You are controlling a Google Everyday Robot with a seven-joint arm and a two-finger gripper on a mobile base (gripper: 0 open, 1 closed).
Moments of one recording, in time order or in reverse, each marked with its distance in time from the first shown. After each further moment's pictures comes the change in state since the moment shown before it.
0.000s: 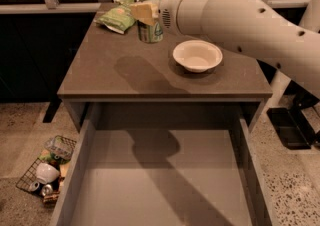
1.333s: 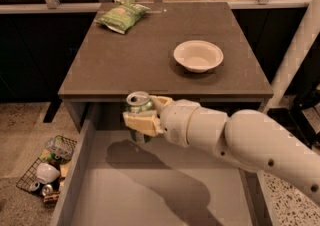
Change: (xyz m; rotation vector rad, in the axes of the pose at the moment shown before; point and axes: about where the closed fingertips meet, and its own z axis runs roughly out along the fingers) arm 0.190 0.119 -0.090 -0.305 0.061 0.036
